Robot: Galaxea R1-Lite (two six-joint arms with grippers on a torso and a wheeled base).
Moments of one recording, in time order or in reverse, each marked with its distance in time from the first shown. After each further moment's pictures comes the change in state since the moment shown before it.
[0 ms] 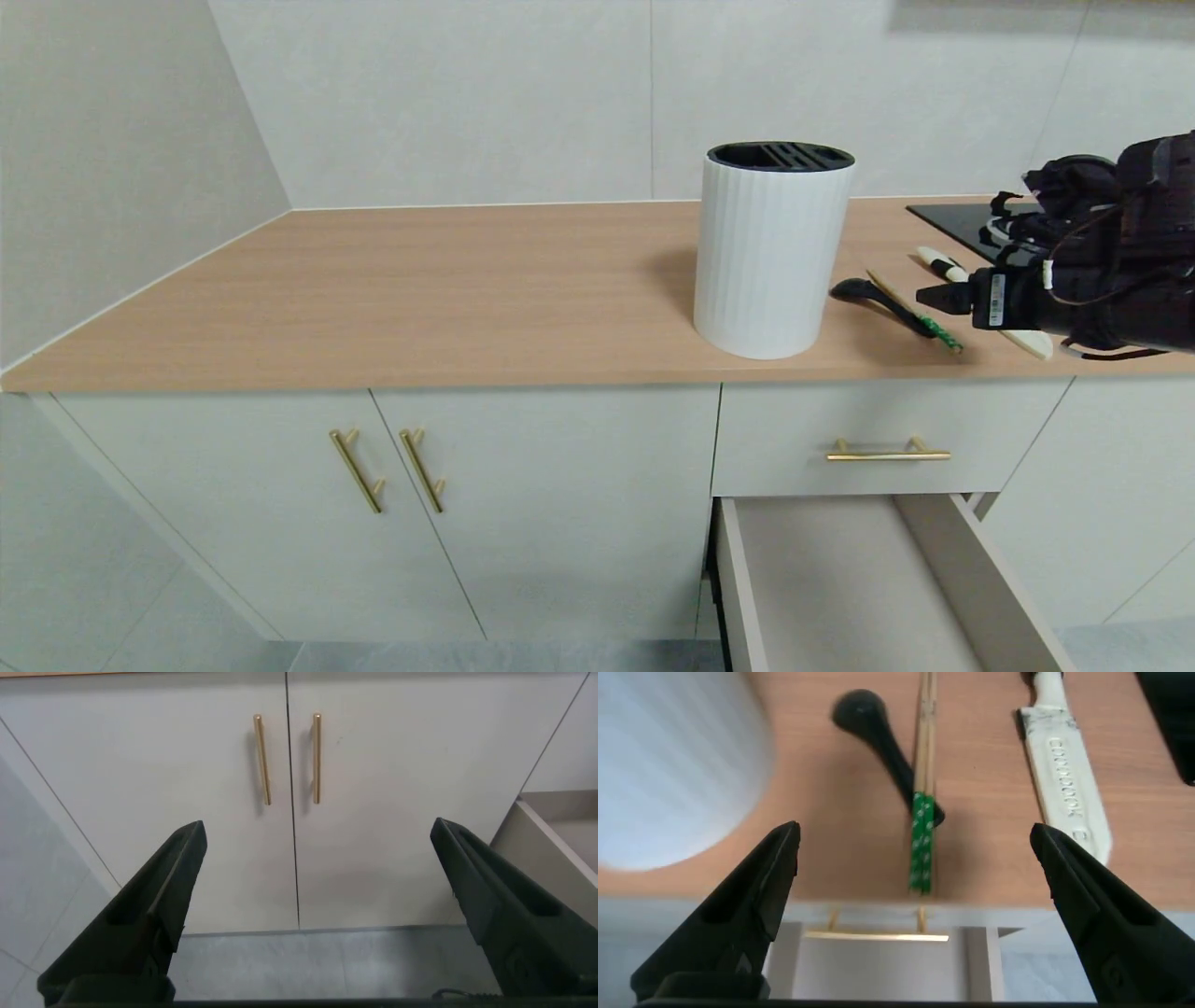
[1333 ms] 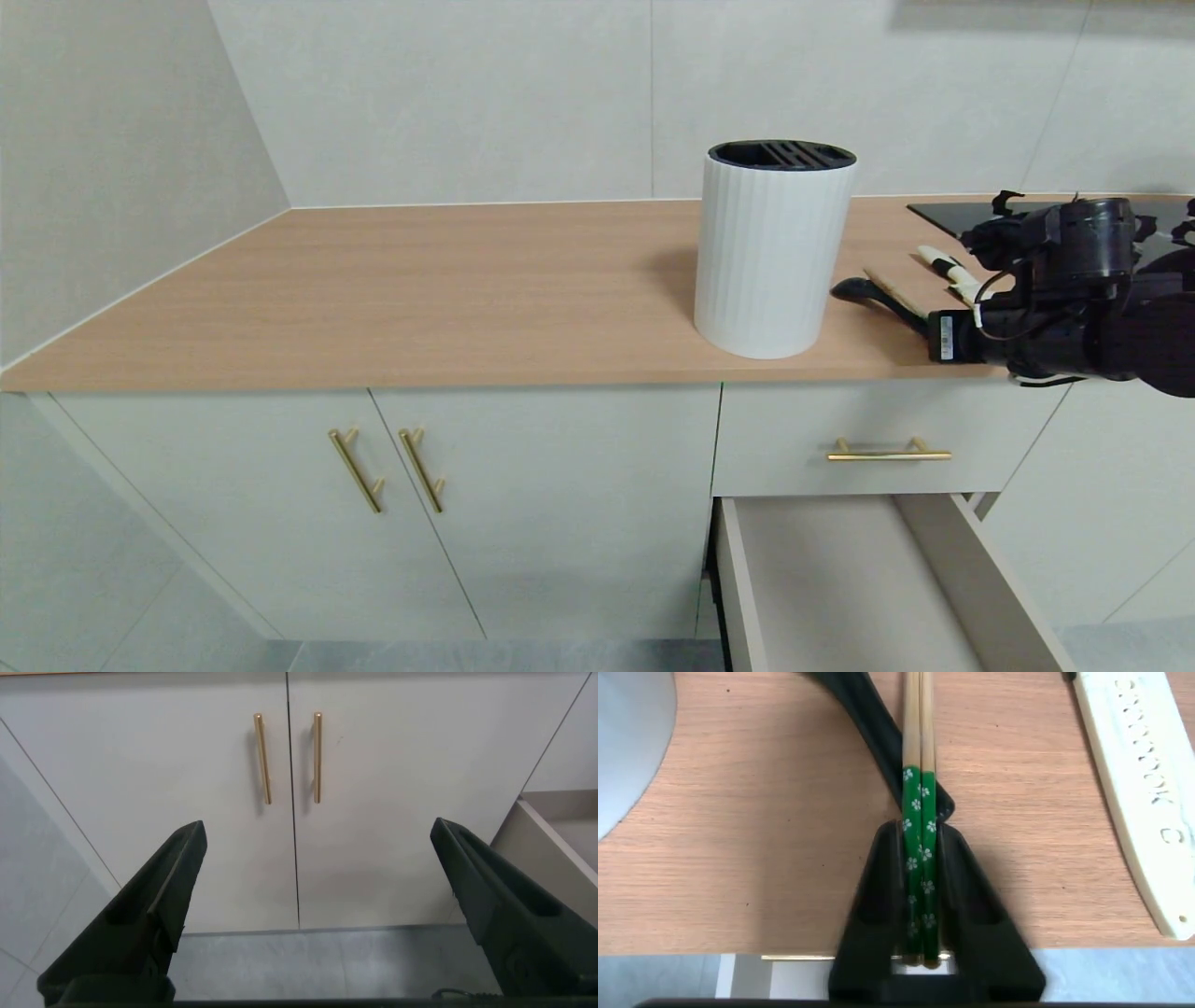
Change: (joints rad) left arm 0.000 0.000 0.000 0.000 0.000 0.000; right arm -0.020 0.164 -0.009 -0.056 -0.017 0.000
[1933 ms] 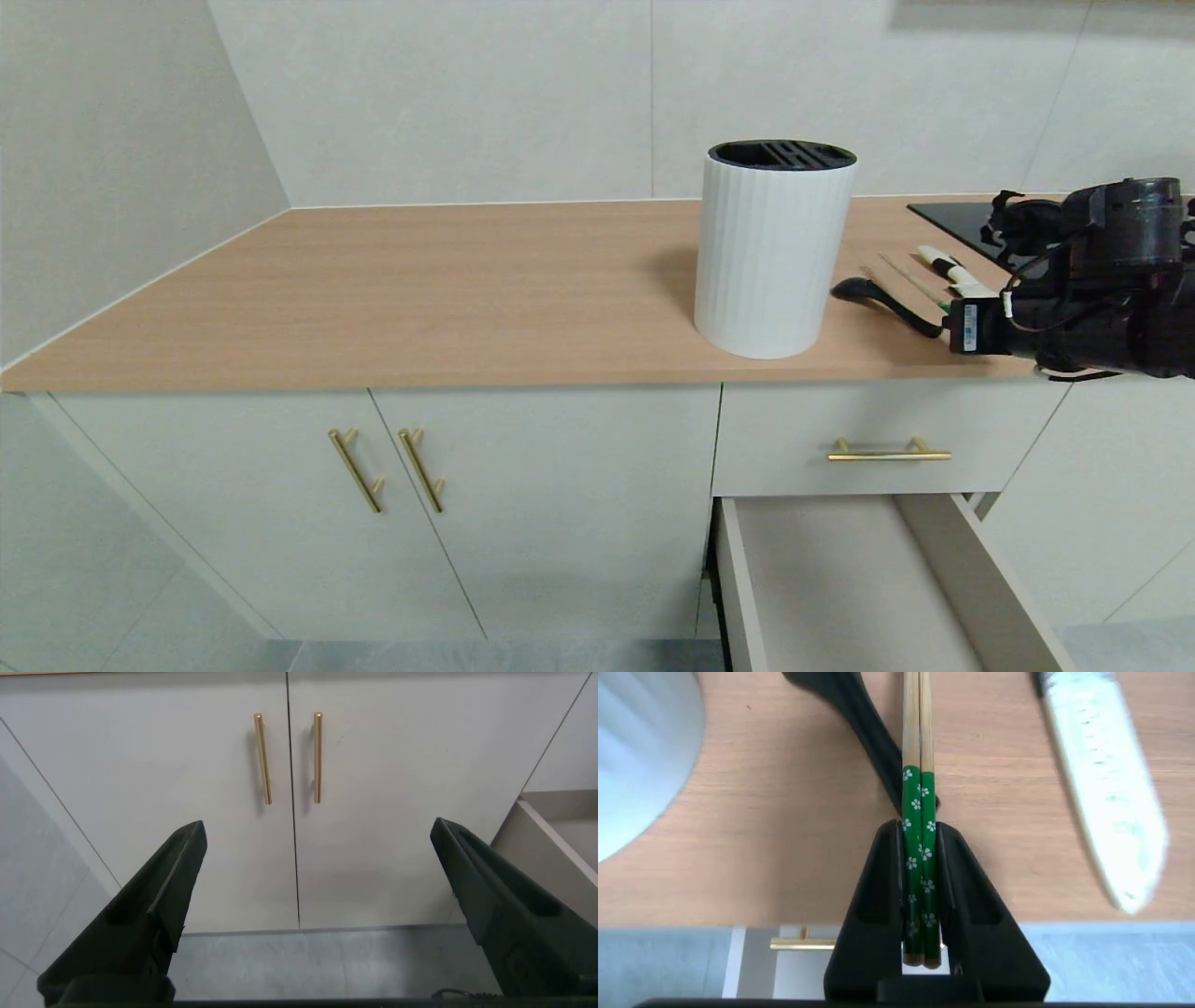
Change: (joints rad) left arm 0.000 0.000 0.000 0.000 0.000 0.000; right arm 0.001 -0.090 0.039 0.010 0.000 0.000
